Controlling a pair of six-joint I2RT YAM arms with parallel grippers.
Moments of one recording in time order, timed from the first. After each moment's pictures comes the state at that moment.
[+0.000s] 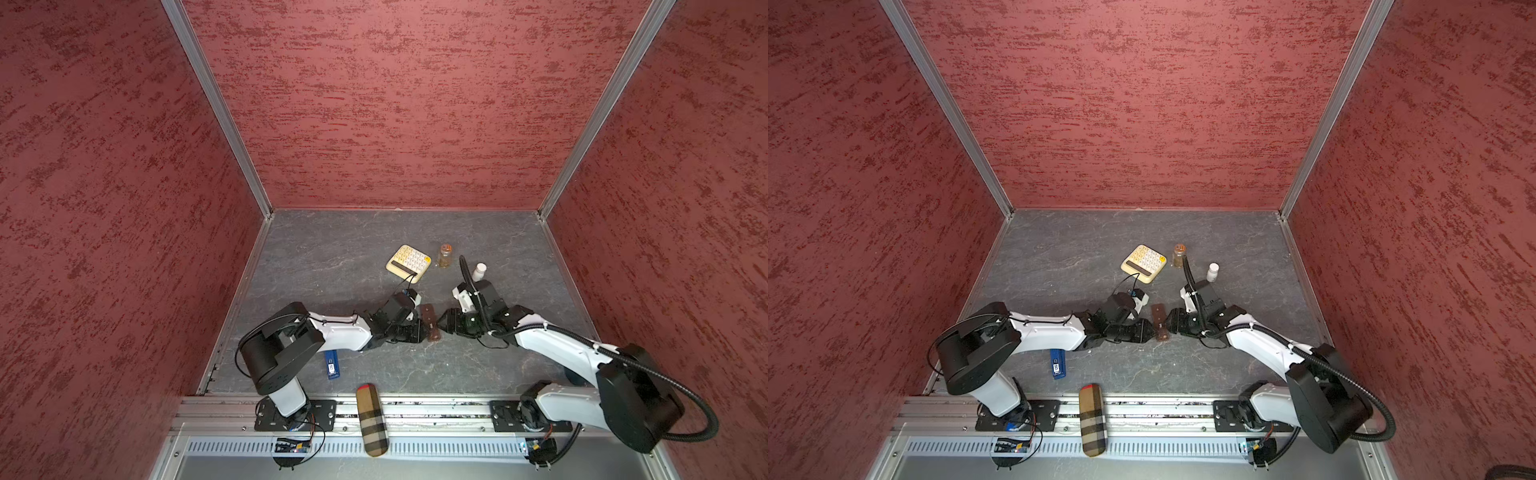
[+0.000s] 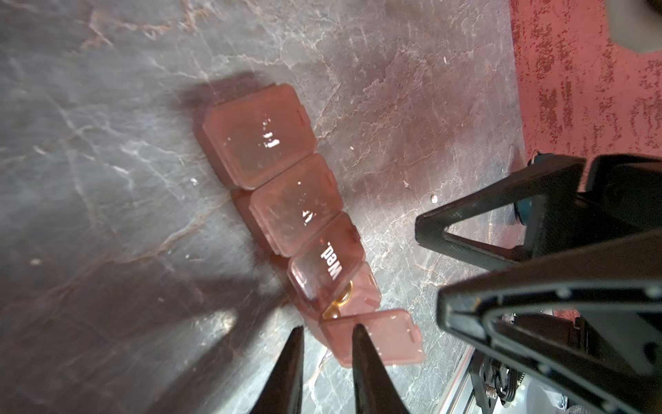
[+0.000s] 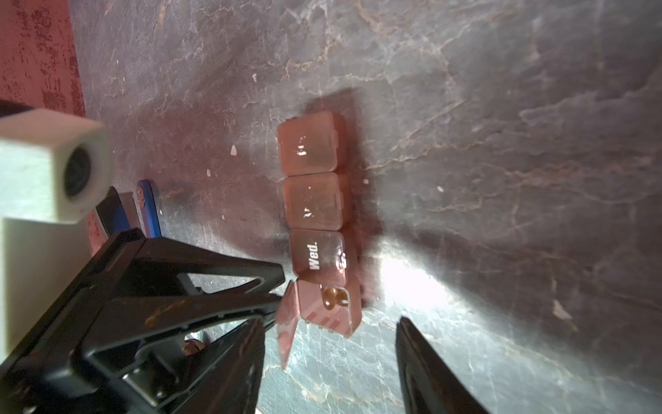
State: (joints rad) left arm -0.92 1.67 0.72 0.18 0.26 -0.80; right arm 0.53 1.27 0.59 -0.30 -0.40 0.69
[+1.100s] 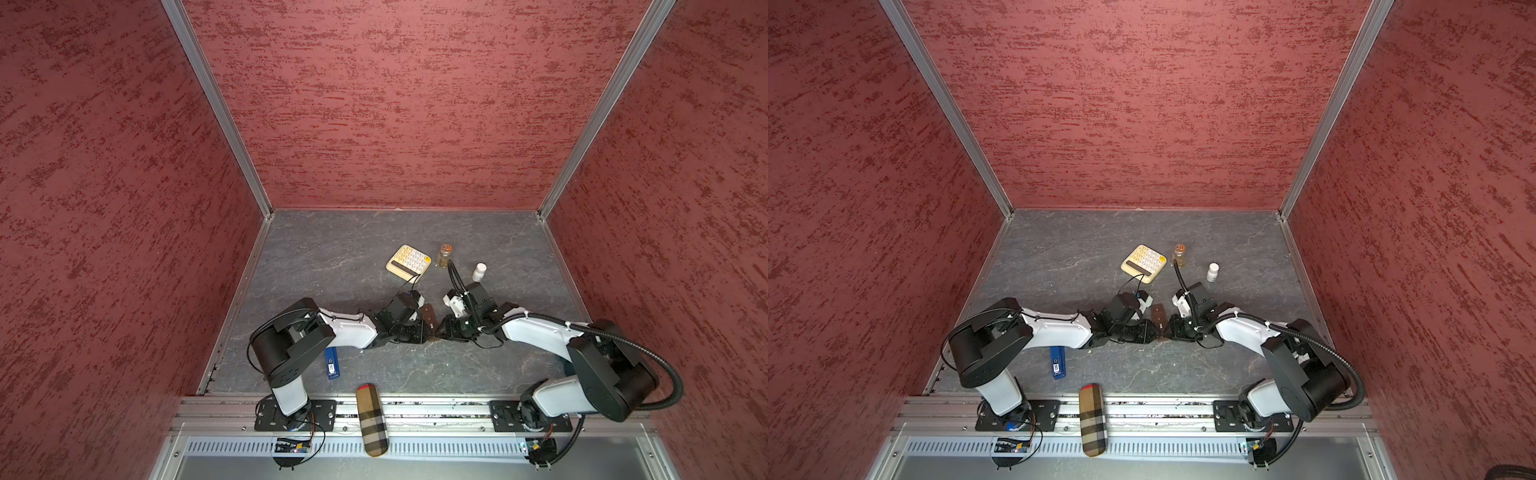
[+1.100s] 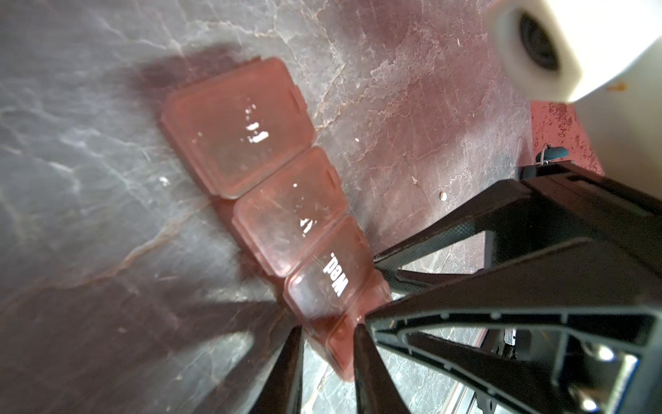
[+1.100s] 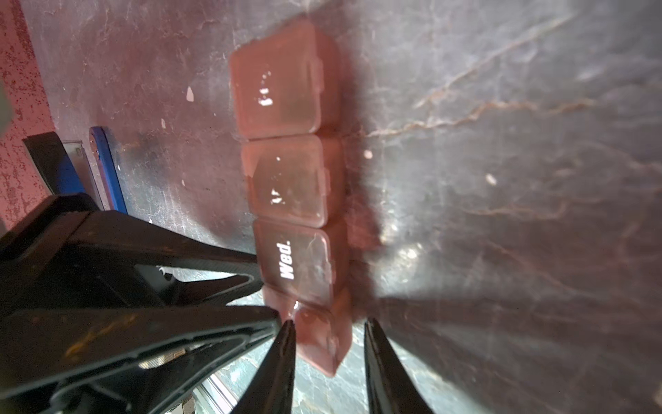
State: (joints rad) left arm -0.92 1.73 0.75 0.19 0.29 -0.81; right arm 0.53 1.44 0.61 -0.26 -0.50 0.57
